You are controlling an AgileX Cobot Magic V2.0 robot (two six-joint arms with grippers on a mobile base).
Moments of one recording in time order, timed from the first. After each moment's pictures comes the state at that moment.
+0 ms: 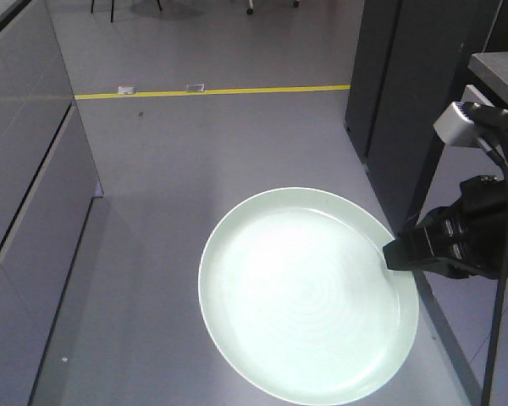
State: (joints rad) left arm 0.03 -0.01 0.03 0.00 0.05 -0.03; right arm 0.15 1.16 -1.05 0.60 1.08 -0.36
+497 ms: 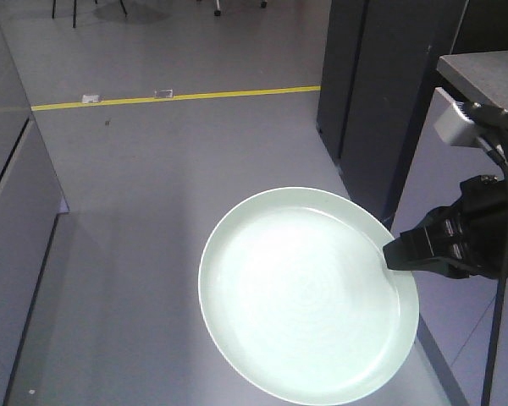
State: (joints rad) left arm 0.03 -0.01 0.03 0.00 0.05 -0.03; right arm 0.15 1.16 -1.05 0.60 1.08 -0.36
